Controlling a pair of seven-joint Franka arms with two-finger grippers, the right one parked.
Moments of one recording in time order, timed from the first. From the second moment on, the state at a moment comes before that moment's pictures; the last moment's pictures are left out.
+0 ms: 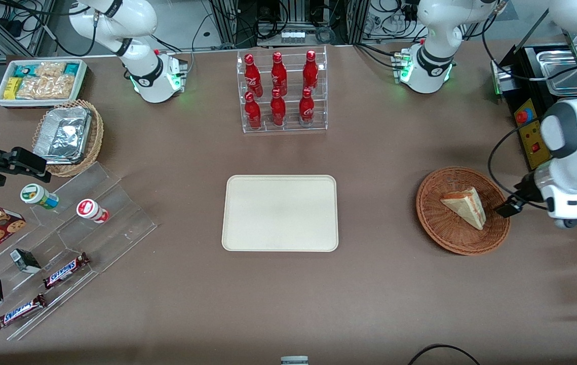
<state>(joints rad) 0.13 0.21 -0.03 -2.03 0.01 2.16 -0.69</state>
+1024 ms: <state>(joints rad) 0.10 0.32 -0.03 -2.19 0.01 2.43 -0.77</state>
